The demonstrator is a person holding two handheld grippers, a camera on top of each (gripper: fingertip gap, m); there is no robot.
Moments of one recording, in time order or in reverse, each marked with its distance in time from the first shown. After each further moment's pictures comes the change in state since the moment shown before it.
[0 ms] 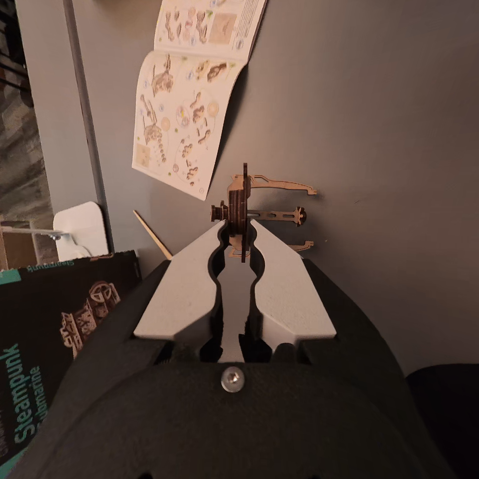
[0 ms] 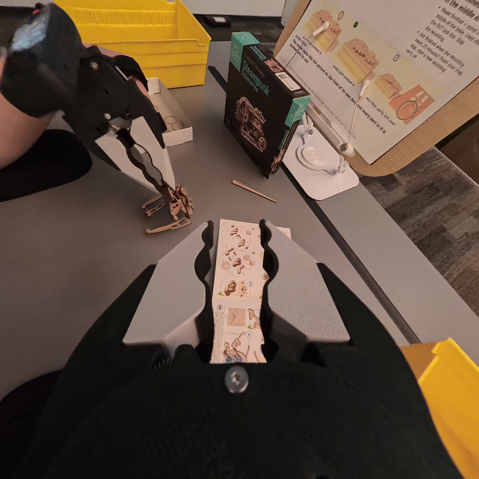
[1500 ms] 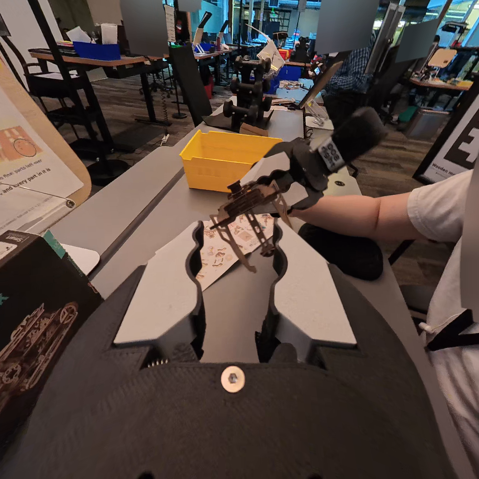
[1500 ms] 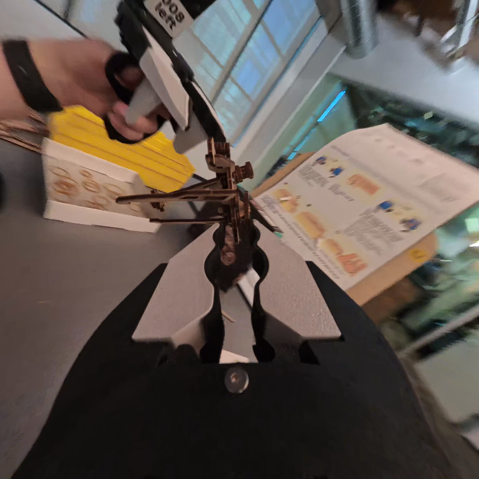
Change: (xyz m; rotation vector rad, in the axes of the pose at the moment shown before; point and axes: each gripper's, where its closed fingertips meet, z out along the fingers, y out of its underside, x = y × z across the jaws) left arm -0.076 -0.052 -0.136 0.795 0.026 -0.646; right arm -0.042 -0.056 0.062 0.563 0.255 -0.435
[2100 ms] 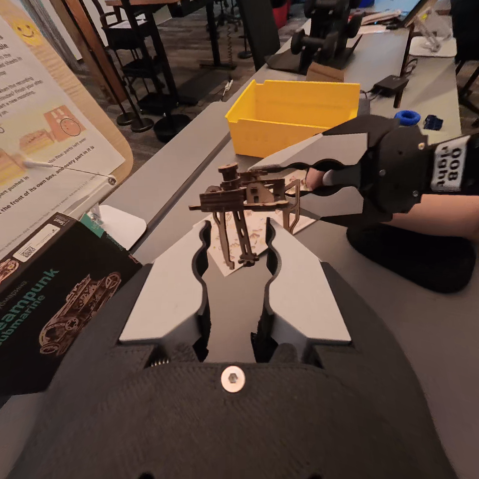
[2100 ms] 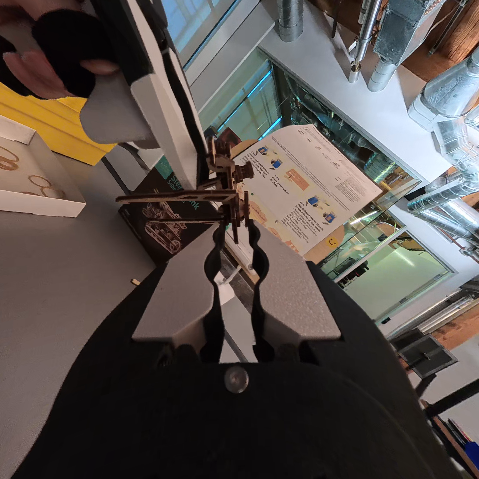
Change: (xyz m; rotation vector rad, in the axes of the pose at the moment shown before) left arm -0.007 0.010 0.034 -0.206 -0.292 0.075; right arm 0.013 -0.008 0.003 -0.128 0.295 -0.207
